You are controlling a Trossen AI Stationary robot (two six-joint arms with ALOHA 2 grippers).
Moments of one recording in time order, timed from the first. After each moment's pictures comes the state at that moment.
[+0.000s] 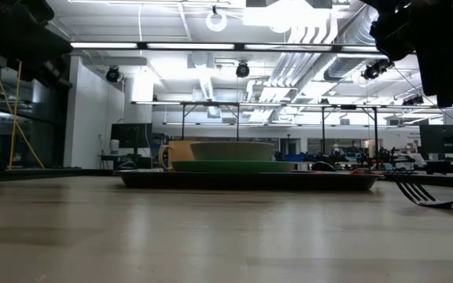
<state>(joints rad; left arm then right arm) 0.01 0.01 0.30 -0.47 0.10 -0.31 0.42 1.25 0.89 -0.82 0.04 1.59</state>
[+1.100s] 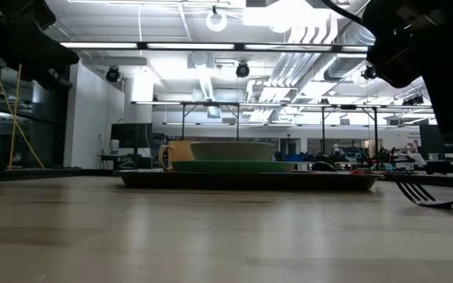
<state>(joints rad) 0.01 0.01 0.30 -0.50 -0.01 -0.26 0.50 1.48 0.89 -0.60 -0.01 1.73</state>
